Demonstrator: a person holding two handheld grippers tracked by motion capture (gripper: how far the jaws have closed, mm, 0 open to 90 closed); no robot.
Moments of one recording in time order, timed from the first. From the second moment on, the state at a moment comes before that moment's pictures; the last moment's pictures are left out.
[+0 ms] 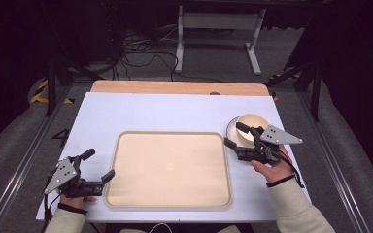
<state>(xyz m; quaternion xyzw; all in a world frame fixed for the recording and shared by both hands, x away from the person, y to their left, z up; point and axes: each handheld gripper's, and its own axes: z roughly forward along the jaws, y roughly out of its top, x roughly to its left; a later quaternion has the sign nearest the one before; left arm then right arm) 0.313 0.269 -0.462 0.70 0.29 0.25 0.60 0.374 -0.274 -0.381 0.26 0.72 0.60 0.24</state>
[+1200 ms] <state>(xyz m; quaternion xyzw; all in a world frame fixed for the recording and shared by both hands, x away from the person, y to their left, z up) 0.313 0.269 -0.462 0.70 0.29 0.25 0.60 0.413 -0.318 -0.350 0.37 0.75 0.48 0.27</state>
